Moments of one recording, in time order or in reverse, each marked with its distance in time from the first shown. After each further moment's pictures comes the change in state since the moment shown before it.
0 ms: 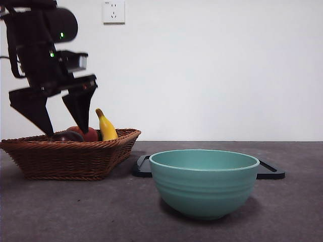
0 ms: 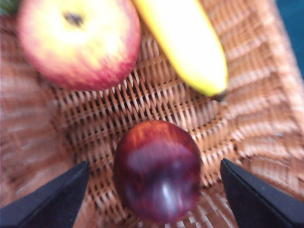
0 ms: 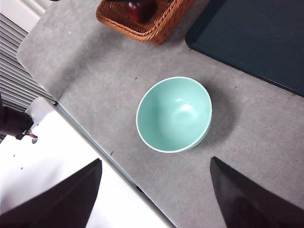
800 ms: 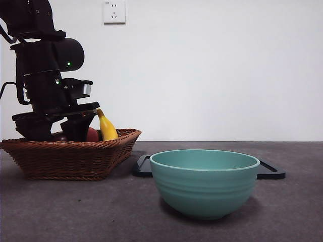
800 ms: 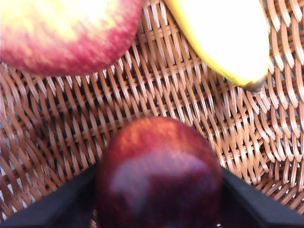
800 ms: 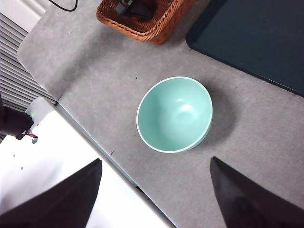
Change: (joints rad) left arm 0.000 0.108 0.001 0.014 0.000 0.000; right arm 0.000 0.000 0.000 0.000 0.000 0.000
